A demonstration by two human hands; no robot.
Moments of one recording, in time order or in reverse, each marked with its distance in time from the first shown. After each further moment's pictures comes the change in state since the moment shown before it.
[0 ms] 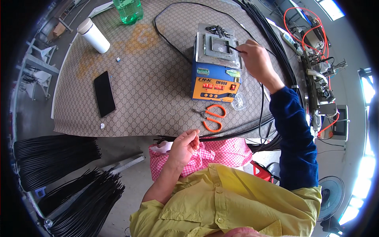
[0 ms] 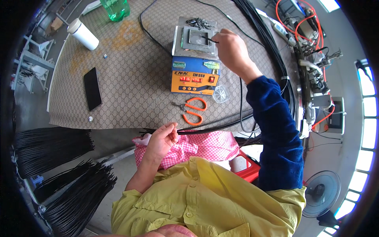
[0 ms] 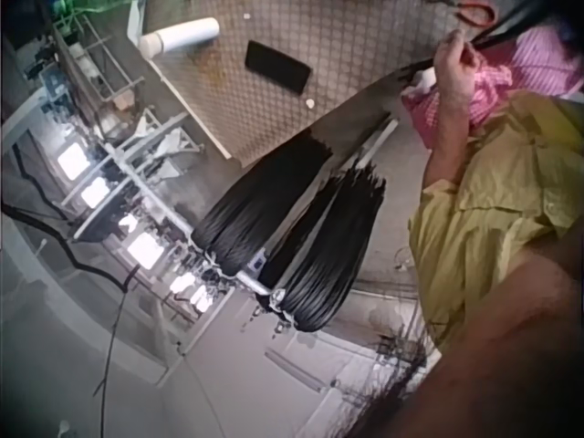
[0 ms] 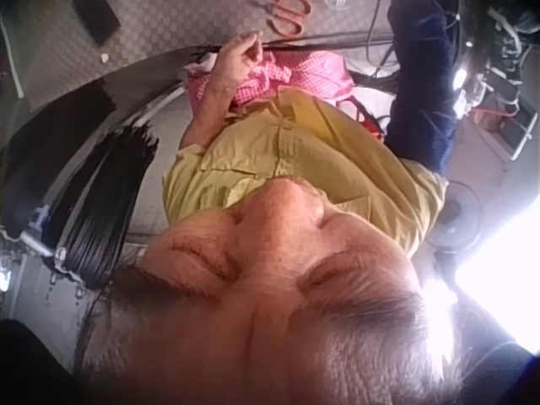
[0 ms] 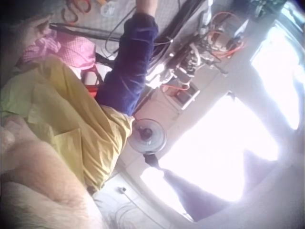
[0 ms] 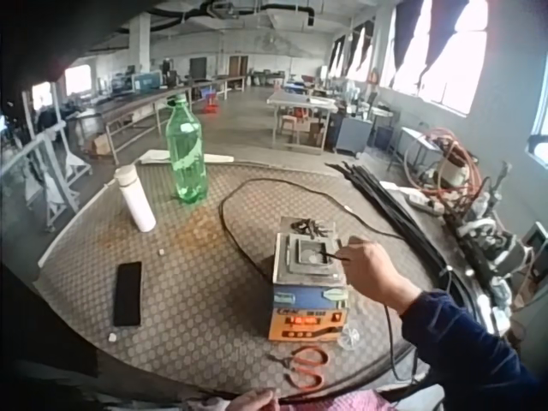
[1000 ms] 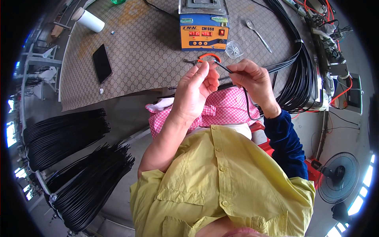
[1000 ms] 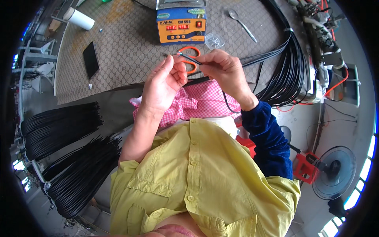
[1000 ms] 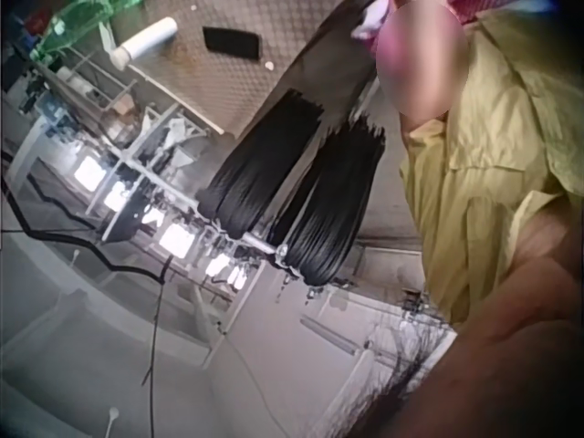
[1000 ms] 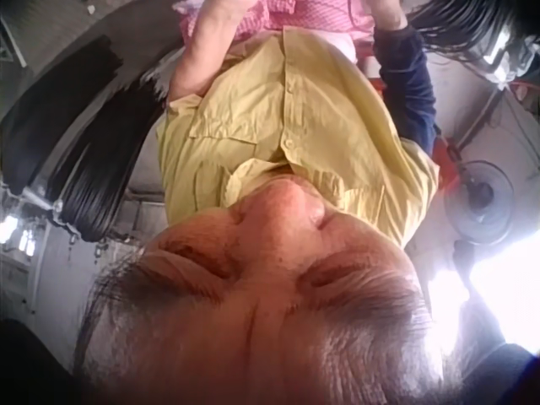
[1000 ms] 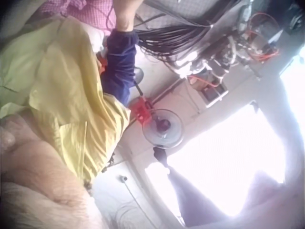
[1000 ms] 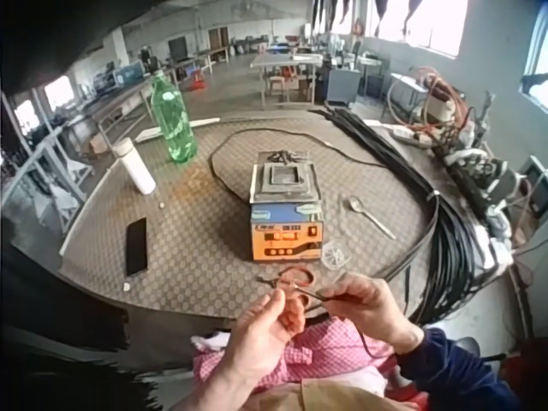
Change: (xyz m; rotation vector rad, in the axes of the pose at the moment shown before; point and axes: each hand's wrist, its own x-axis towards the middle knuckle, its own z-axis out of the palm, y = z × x) left_hand -0.025 -0.005 0.100 0.206 -0.180 0.226; right_hand -0.192 -0.076 -0.008 1.261 -0.066 0.412
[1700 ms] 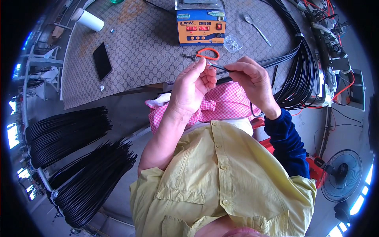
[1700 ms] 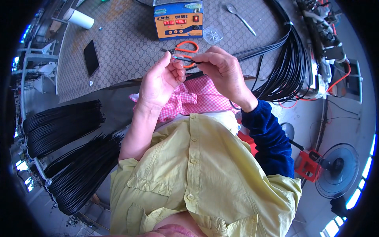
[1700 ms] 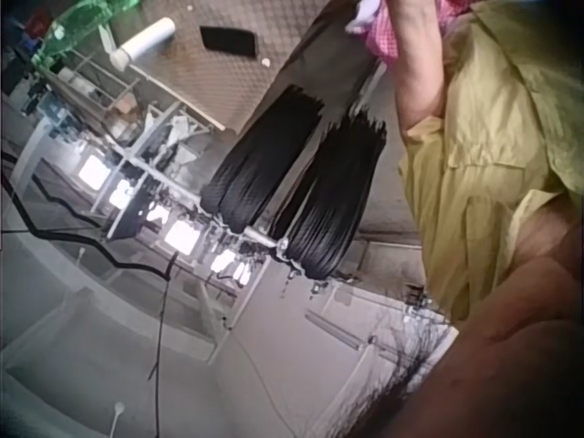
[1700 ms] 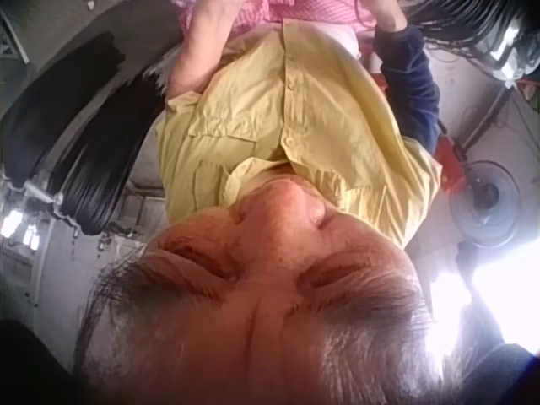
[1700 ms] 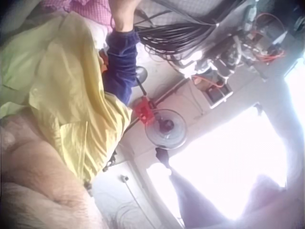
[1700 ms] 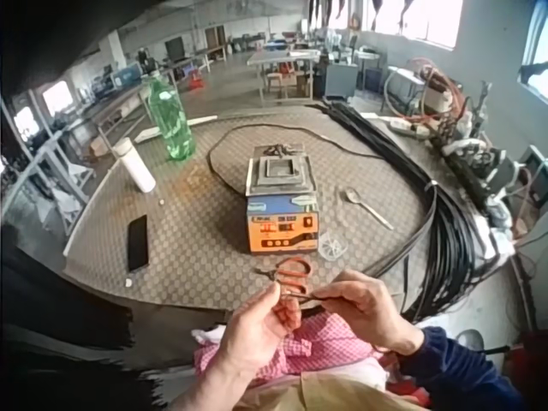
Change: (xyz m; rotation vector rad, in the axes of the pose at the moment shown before) left_hand -0.004 -0.001 -0.001 -0.023 0.038 -0.103; right_hand -0.014 -0.007 0.004 -0.396 0.029 -0.282
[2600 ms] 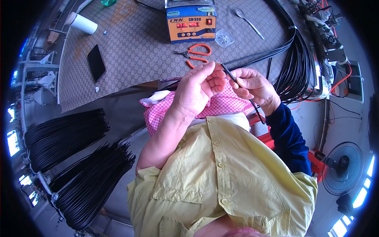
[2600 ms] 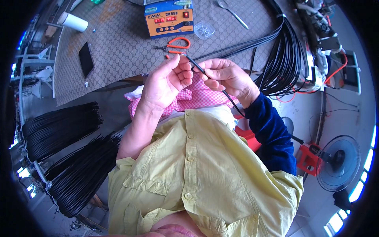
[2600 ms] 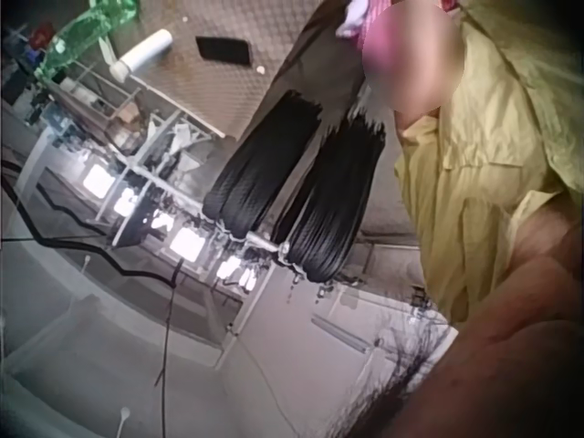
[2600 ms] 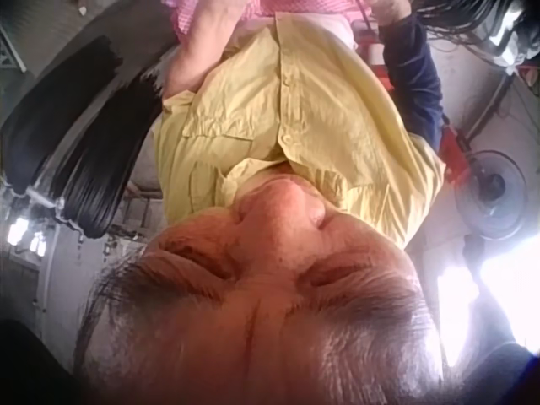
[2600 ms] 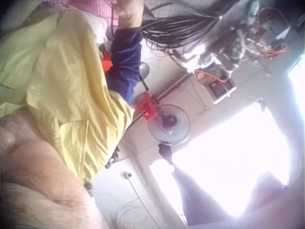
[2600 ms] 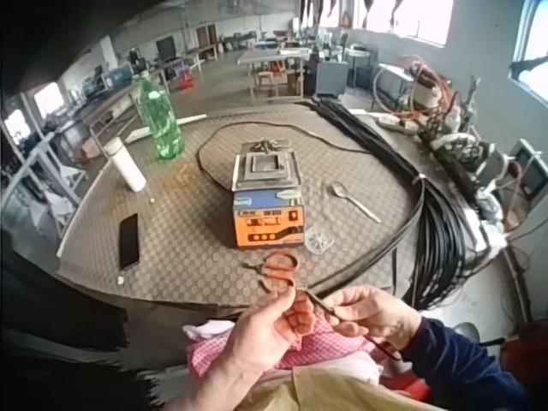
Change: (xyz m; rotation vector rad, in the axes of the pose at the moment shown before) left_hand -0.005 -0.020 0.012 -0.054 -0.109 -0.141; right_hand -0.032 0.028 -0.025 1.269 -0.322 0.701
